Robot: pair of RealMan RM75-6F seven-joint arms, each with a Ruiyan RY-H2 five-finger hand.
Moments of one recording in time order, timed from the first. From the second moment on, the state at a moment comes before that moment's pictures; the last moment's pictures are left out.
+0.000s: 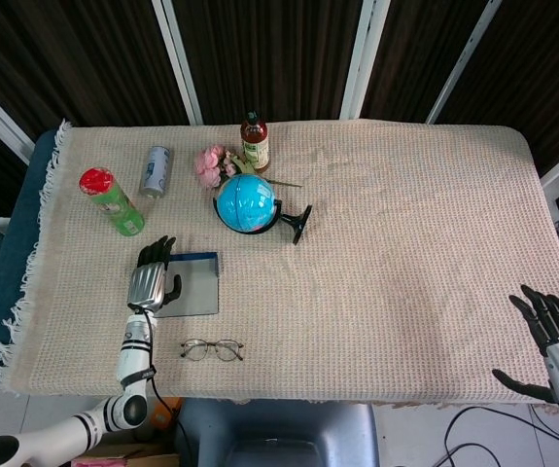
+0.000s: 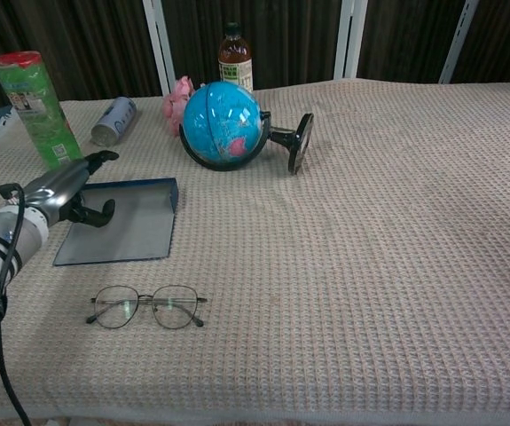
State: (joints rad) left arm -0.59 -1.89 -0.35 -1.07 1.06 1.04 0.22; right arm 0.00 -0.98 -0.03 -1.62 -1.71 1.63 0.19
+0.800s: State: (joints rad) left arm -0.08 -1.26 0.20 -1.52 1.70 1.66 0.13; right arm 0.02 -1.05 -0.04 -1.64 -1.71 1.55 0.02
